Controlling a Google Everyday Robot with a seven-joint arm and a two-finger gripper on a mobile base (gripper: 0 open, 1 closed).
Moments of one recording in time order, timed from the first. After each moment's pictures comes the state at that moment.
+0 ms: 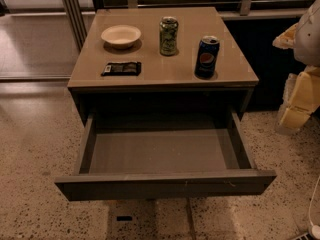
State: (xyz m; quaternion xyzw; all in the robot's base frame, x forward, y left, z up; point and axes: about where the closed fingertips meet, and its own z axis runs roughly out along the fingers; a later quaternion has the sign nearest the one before) arm 0.438 -0.217 0.977 -0.60 0.78 -0.04 0.16
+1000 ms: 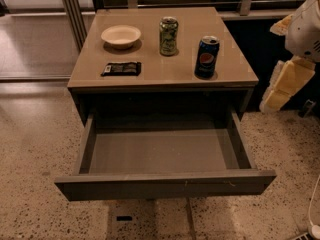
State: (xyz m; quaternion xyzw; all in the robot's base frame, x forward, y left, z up) arm 0.495 -0.226 0.972 -0.58 0.78 -0.05 0.23
